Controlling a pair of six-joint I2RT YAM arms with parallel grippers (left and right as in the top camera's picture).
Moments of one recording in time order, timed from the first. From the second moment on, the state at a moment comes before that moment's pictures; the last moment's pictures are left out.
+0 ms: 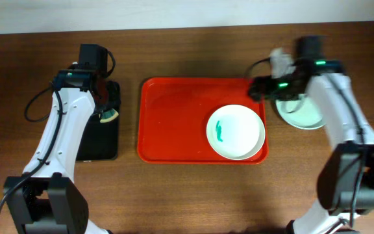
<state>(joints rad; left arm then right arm) -0.07 1.74 1.50 -1.03 -0.19 -0.43 0.02 1.84 1.48 -0.88 -0.29 -0.08</state>
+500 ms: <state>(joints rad) -0.07 1.74 1.50 -1.03 -0.19 -0.43 0.18 1.97 1.40 -0.91 -0.01 -0.15</state>
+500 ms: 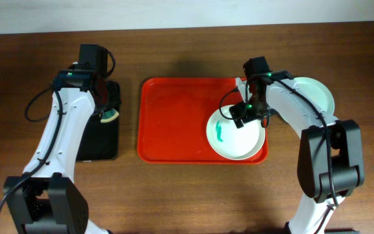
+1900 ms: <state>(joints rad) -0.07 1.74 1.50 -1.03 -0.18 -0.43 0.15 1.98 1.44 -0.98 -0.07 -0.13</state>
